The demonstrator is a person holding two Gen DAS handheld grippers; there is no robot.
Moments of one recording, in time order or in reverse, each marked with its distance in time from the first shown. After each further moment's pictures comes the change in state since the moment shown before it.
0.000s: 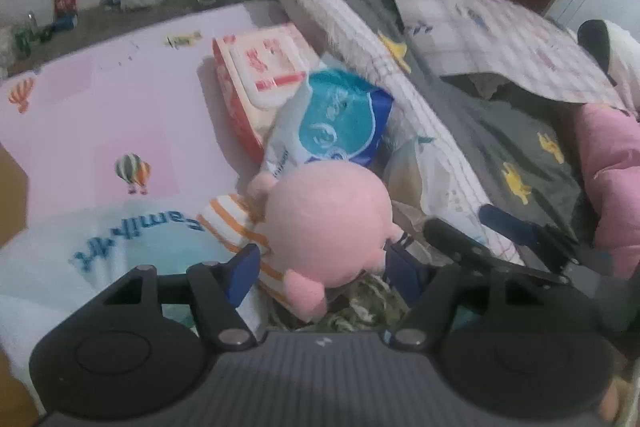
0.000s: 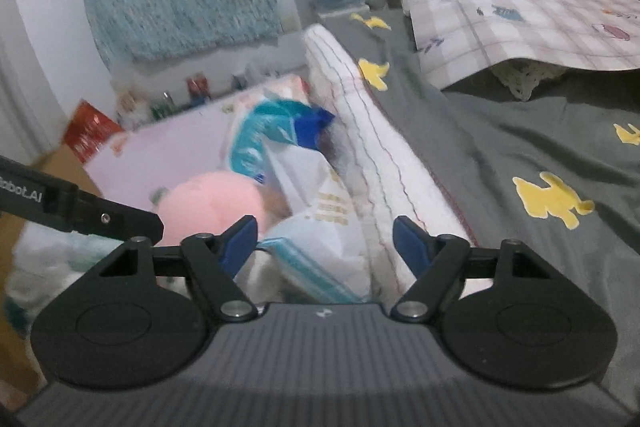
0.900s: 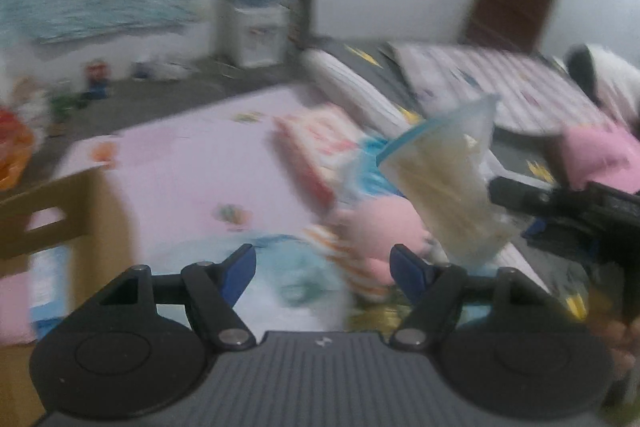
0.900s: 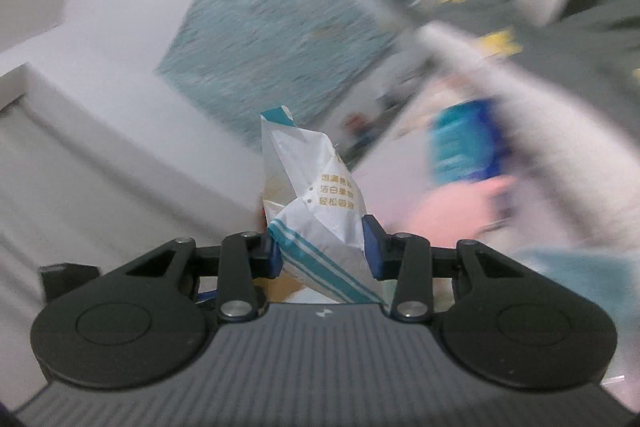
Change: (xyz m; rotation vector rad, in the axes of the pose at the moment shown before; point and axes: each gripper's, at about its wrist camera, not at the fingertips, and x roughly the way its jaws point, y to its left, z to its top) left arm -0.154 0.062 -0.045 0.042 -0.243 0.088; right arm -0.066 0.033 0.031 0.478 -0.020 0.694
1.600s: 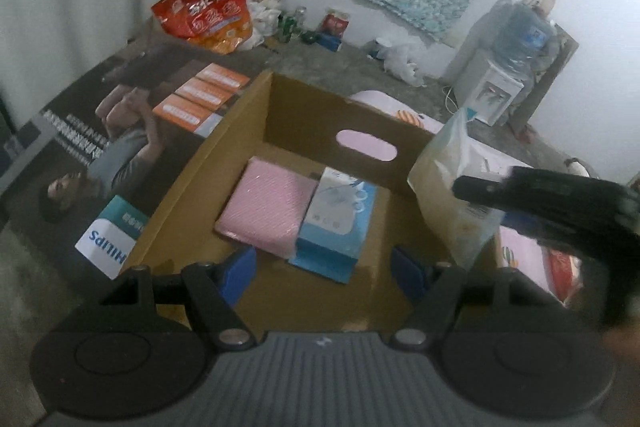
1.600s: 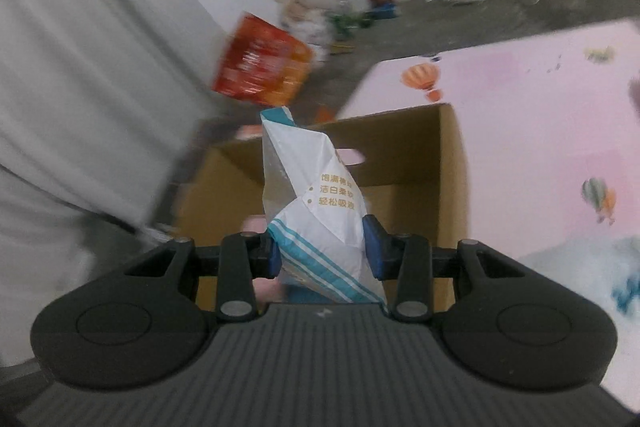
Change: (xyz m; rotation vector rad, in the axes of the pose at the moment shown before) left arm -0.059 0.280 -0.090 -0.615 -0.036 0.316; right arm 0.379 0.198 -0.134 -0.488 0.402 -0.398
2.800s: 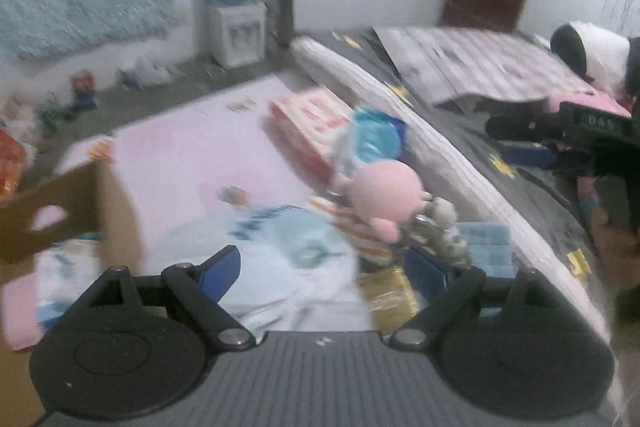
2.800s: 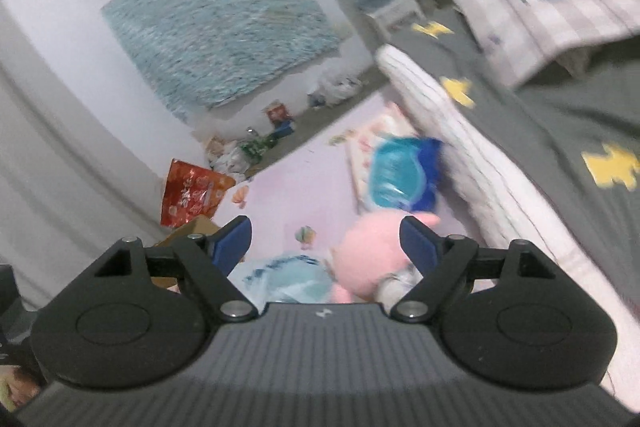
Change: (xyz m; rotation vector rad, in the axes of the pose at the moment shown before) left arm -0.023 -0.292 -0.118 0.732 0.094 -0.369; right arm -0.304 -0.354 -0.157 0.404 -0.350 -0.006
